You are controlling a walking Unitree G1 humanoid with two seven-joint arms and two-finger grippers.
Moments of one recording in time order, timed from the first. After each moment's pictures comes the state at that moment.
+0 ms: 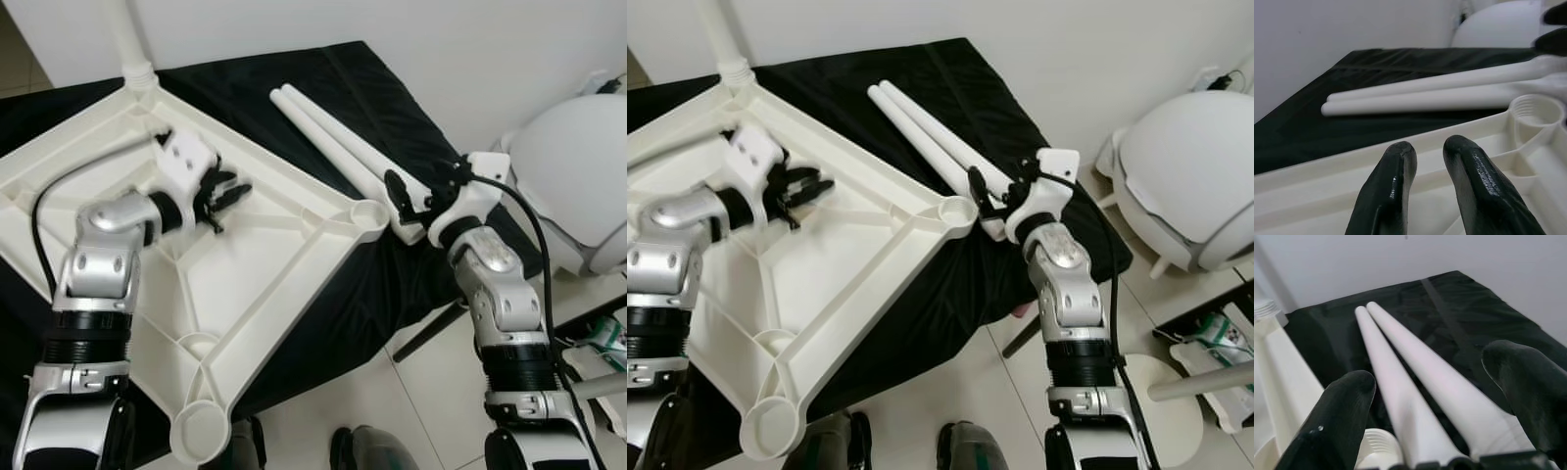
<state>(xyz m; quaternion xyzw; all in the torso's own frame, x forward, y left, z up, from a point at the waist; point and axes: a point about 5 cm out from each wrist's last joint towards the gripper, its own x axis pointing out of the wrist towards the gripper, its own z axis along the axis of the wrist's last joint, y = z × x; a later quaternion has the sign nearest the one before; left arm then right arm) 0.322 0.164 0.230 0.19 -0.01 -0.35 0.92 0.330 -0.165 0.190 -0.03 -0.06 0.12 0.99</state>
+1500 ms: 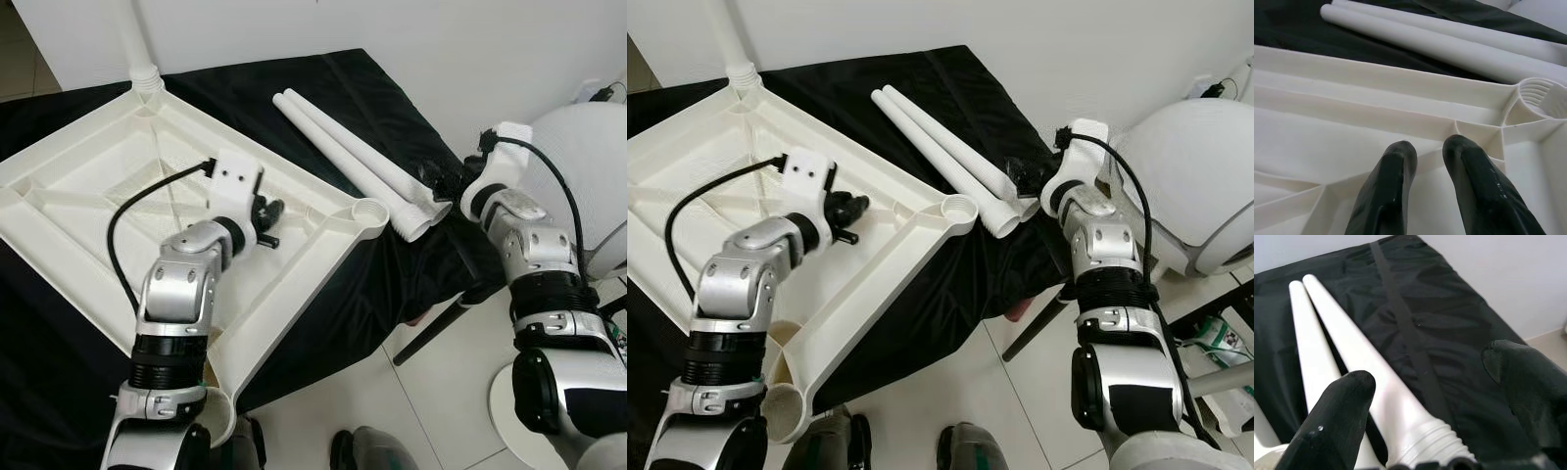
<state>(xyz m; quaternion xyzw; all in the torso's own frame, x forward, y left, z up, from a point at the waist) 0.312 0.103 0.181 0.04 0.12 -0.24 0.96 0.378 -0.212 0.192 -0.04 0.05 0.06 1.00</state>
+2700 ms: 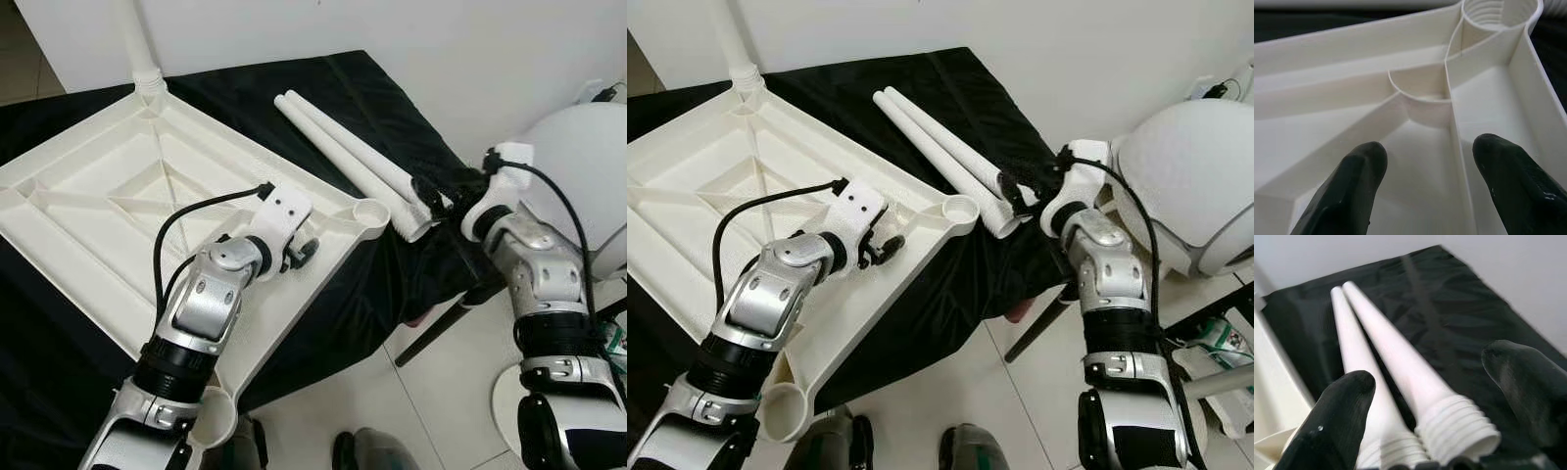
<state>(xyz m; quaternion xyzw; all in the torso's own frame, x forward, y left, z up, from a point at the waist) 0.305 0.076 0.156 0.18 0.17 -0.29 0.92 0.346 -0.211 0.188 -0.04 0.01 0.12 0.99</state>
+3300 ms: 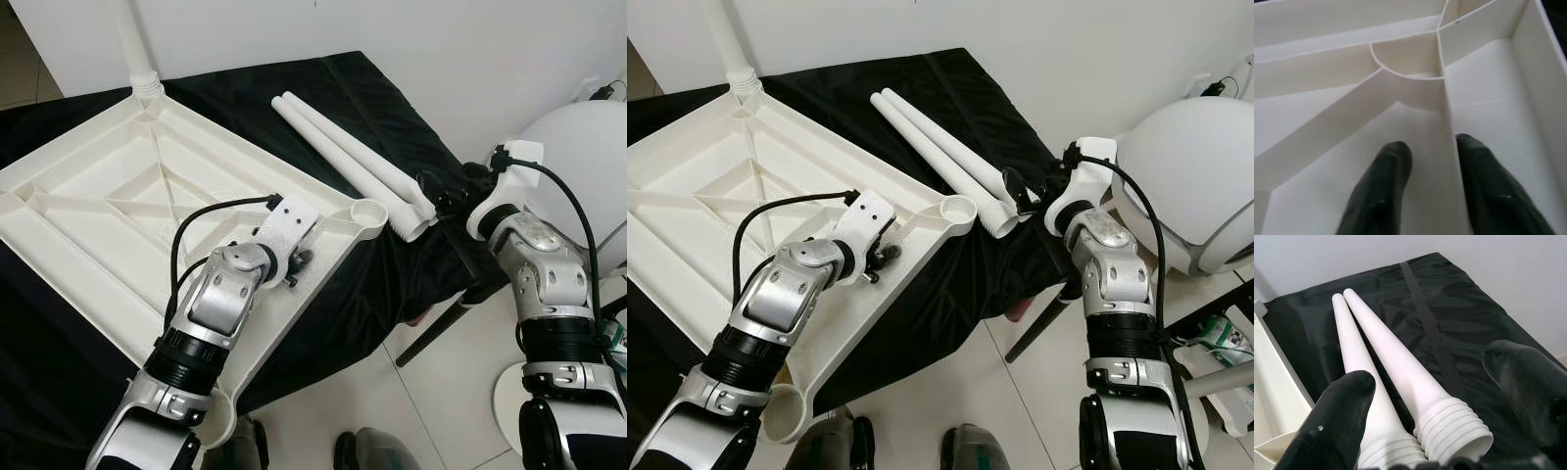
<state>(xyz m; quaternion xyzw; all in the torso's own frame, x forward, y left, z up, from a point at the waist) 0.309 0.072 0.145 0.19 0.21 -0.29 0.91 0.342 -0.211 0.192 -0.04 0.01 0.12 0.99</state>
